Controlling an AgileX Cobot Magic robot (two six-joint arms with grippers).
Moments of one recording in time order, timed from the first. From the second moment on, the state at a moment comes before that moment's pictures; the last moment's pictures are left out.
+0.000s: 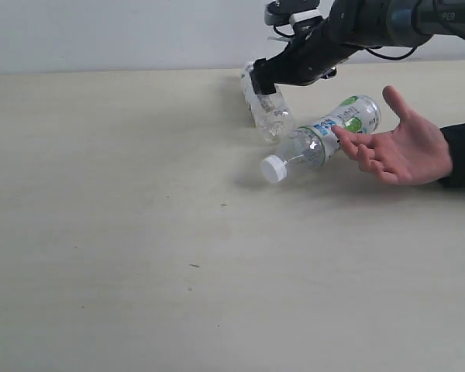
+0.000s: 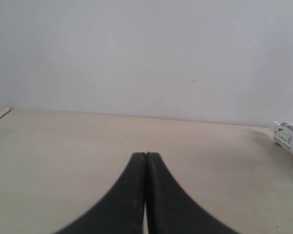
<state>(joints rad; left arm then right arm) -0.05 0.01 0.00 0.17 0.13 -0.24 0.15 2.34 -1.79 0.29 0.43 -0.32</state>
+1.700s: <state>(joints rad) -0.05 0.01 0.00 0.17 0.13 -0.24 0.15 2.43 -1.79 0.41 0.47 -0.75</state>
